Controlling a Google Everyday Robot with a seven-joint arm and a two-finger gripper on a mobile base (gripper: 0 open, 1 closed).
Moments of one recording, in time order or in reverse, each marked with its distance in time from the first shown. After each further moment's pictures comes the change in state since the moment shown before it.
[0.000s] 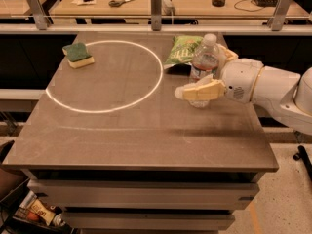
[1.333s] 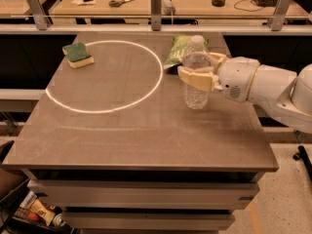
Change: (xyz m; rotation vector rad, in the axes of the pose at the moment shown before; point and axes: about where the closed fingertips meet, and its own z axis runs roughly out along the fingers) arm -0.005 0.007 0.007 -0.015 -0.003 -0.008
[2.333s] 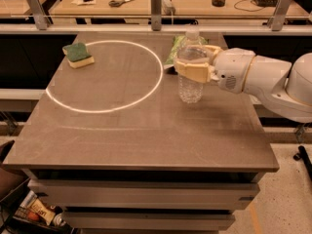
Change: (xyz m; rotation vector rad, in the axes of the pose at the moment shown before) arm -0.014 -0.008 0.011 -0.011 -0.021 0.019
